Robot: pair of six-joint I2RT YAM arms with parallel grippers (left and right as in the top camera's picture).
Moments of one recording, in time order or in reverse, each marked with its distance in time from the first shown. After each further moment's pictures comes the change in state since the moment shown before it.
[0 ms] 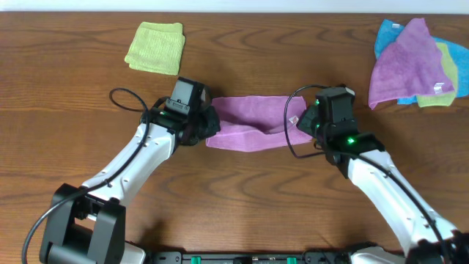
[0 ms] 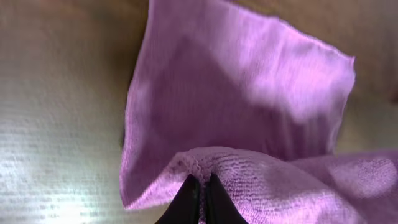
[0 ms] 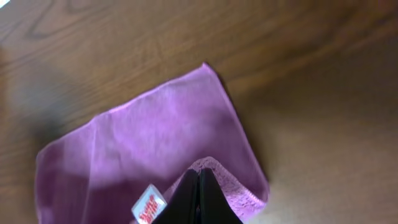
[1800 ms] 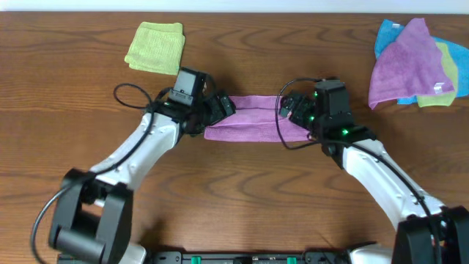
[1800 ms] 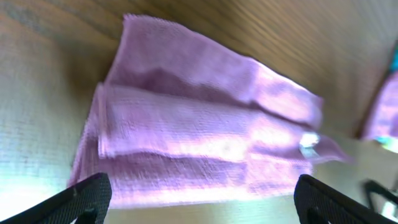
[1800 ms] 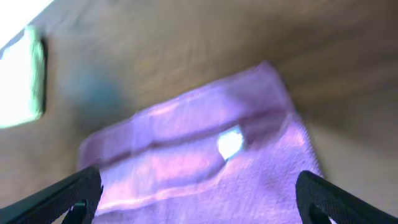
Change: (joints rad) left arm 0.010 0.073 0.076 0.052 0.053 -0.147; right arm -0.017 0.098 0.021 0.115 -0.222 0.023
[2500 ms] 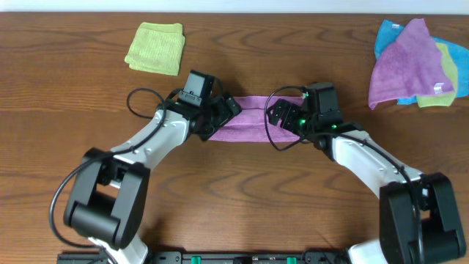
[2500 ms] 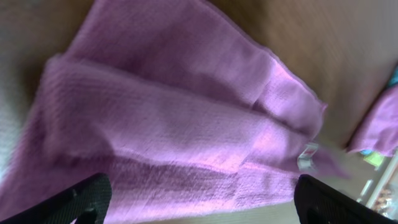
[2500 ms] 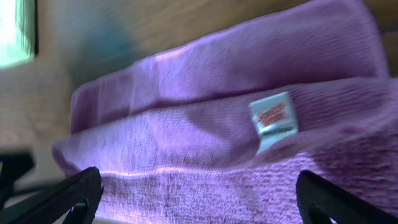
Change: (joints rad) left arm -0.026 0.140 0.003 0.132 0.045 -0.171; right arm 0.000 0.162 0.000 0.080 -0.180 -0.109
